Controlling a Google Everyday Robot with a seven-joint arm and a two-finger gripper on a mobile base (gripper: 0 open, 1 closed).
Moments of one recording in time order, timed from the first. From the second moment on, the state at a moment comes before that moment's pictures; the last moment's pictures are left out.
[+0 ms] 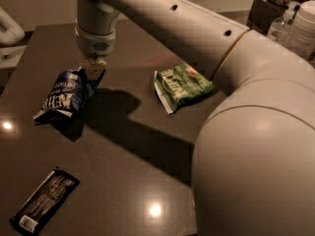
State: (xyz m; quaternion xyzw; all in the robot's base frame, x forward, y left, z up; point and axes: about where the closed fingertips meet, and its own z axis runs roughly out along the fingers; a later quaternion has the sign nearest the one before) arm 0.609 0.175 0.887 -0.84 0.51 0.04 0.17
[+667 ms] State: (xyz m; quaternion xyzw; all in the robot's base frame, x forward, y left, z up) arm 0.536 0.134 0.928 -0.84 0.50 0.06 0.20
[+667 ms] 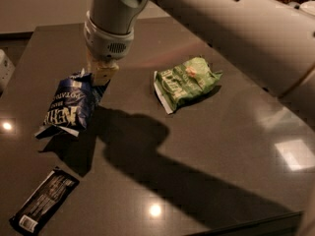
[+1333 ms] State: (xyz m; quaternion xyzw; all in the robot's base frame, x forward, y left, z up) arm 0.474 0.133 0.940 -0.86 0.46 0.07 0.21
